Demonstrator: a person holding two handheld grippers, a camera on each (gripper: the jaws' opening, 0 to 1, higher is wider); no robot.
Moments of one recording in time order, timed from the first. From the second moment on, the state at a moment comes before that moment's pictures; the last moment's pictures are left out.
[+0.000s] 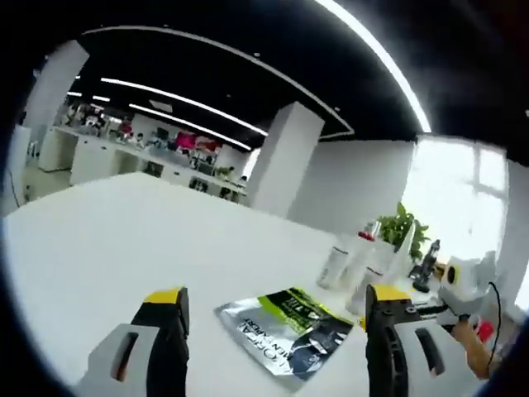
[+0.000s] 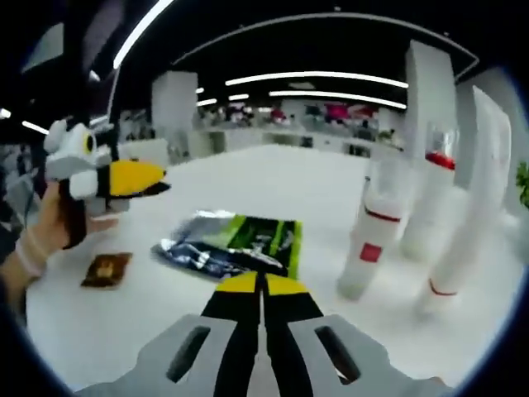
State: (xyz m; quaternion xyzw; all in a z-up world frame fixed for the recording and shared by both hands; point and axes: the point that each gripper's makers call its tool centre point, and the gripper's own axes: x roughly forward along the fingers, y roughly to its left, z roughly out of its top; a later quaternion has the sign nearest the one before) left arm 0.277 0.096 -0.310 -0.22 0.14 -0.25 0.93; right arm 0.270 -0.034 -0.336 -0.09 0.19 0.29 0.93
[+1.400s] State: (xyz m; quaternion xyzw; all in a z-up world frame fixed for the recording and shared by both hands) left arm 0.283 0.054 -0.279 -0.43 0.29 -0.39 0.76; right arm 0.292 -0.040 -0.354 -0.14 0.17 0.30 0.93
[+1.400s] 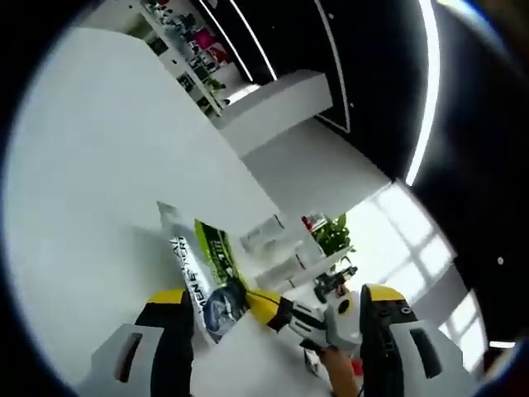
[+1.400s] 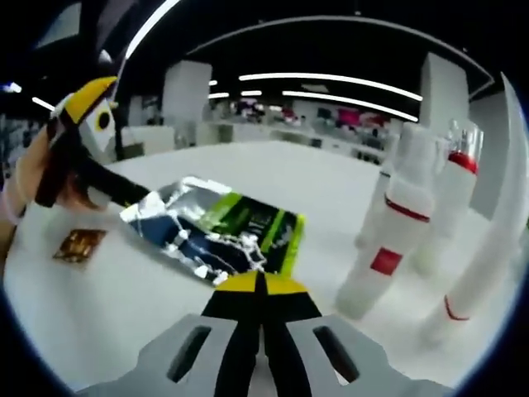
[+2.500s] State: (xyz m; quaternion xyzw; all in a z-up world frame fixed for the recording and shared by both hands) left arm 0.270 0.052 -0.280 -0.02 0.08 -0.38 0.92; right arm 0.270 -0.025 -0.322 -0.15 0.12 0.36 0.91
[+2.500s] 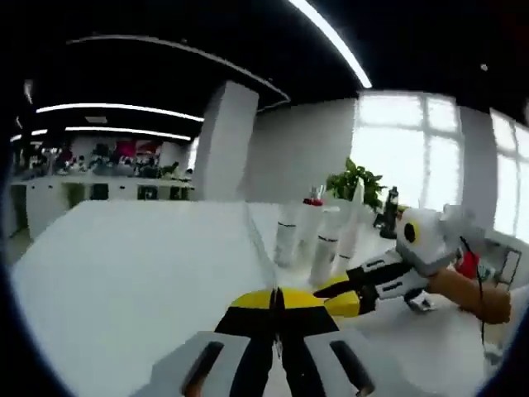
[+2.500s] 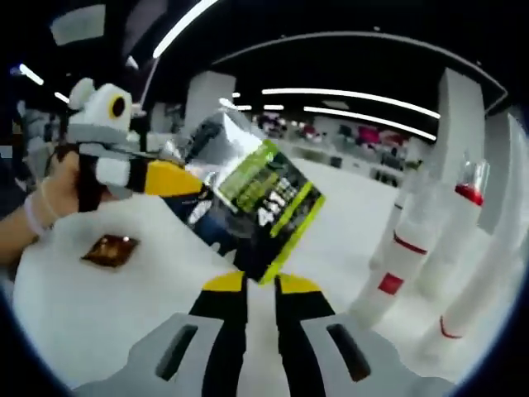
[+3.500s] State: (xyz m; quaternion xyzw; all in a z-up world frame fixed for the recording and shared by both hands) left arm 0.161 0.037 -0.231 -0.07 0.02 -0.62 0.78; right arm 0.197 0.000 -0.233 0.10 0.02 0.58 0.81
